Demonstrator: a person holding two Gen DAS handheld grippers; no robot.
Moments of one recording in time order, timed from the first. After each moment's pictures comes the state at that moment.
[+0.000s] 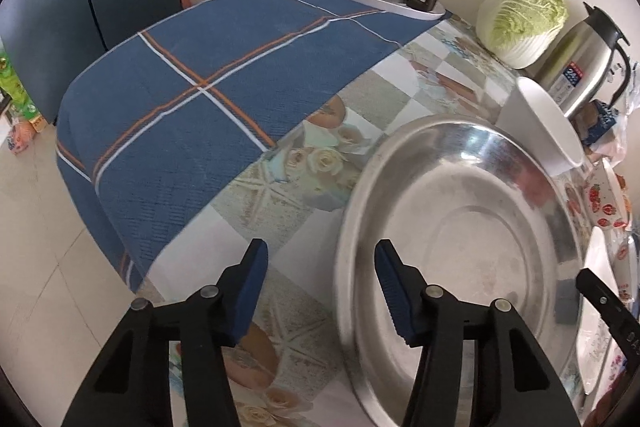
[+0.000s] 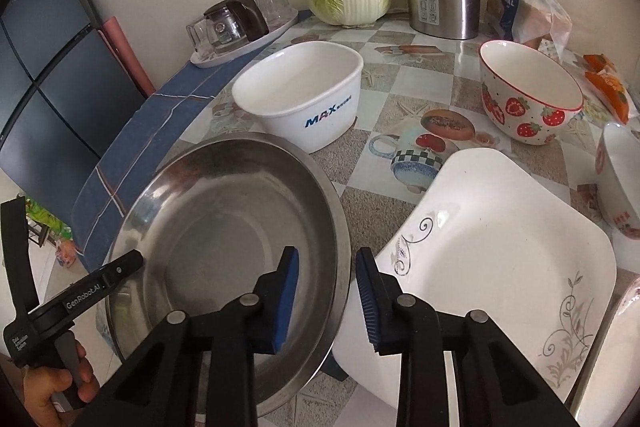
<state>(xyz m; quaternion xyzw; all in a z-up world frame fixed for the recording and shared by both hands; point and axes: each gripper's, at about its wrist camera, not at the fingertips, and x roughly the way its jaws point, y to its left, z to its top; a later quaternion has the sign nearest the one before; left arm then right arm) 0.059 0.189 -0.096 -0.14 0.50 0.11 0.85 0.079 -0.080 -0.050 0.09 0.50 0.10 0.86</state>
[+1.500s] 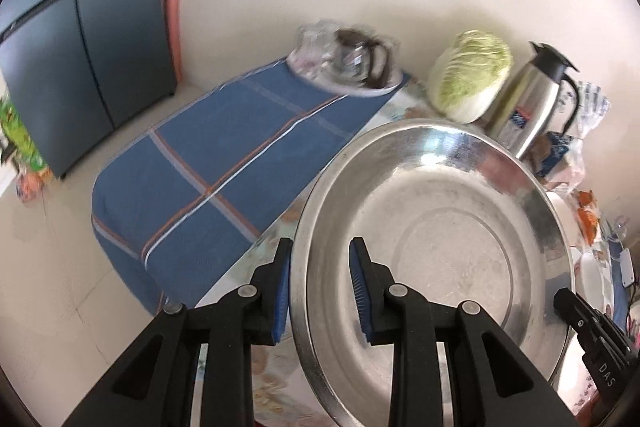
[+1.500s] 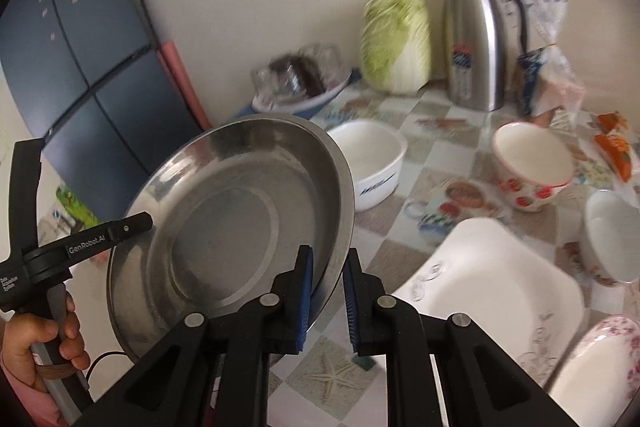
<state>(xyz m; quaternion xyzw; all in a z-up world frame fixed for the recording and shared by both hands) 0.042 0.153 0.026 -0.10 0.42 0.08 0.90 0.042 -0.106 0.031 0.11 0.39 0.16 0.90</state>
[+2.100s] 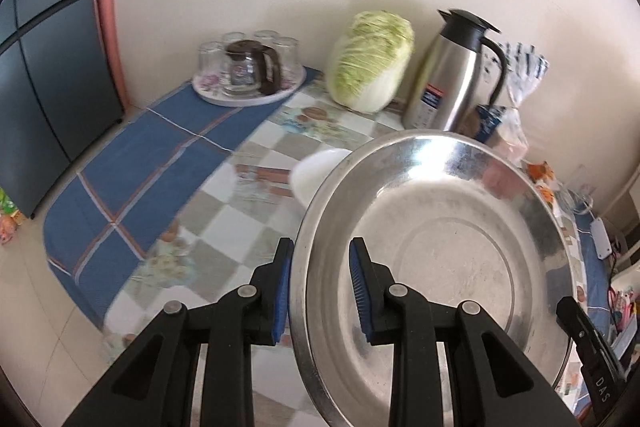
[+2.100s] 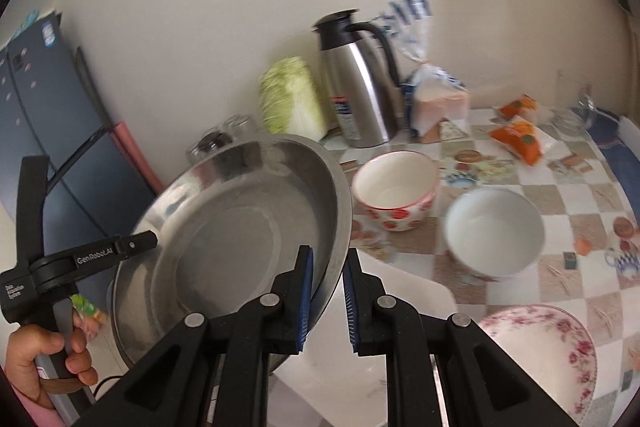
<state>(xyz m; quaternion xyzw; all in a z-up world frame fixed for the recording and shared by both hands) 0.075 0.022 0.047 -0.07 0.43 0.00 0.90 0.012 -0.236 0.044 0.19 0.34 0.06 0.92</state>
